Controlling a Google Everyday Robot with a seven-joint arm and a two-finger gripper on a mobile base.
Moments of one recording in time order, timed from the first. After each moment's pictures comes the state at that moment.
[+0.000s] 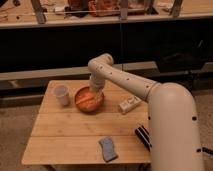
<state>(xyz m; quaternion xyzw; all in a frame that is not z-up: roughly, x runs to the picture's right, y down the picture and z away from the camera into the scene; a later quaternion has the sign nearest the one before) -0.066 0.021 0.876 -0.26 -0.16 -0.19 0.93</state>
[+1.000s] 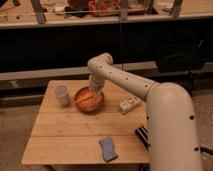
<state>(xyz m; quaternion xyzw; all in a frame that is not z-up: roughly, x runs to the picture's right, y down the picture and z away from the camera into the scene) -0.069 0.019 0.878 -0.27 -0.17 -0.19 0.93</state>
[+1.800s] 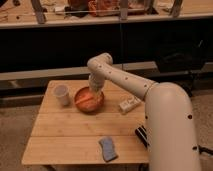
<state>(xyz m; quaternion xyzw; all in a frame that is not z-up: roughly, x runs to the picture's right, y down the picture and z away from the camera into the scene) -0.070 0.019 0.881 -0.27 -0.17 -0.18 0.93</state>
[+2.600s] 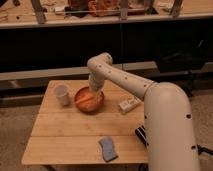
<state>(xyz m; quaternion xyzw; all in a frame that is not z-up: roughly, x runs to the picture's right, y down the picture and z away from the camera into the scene) -0.071 0.018 0.883 -0.27 -0.17 -0.18 0.93</state>
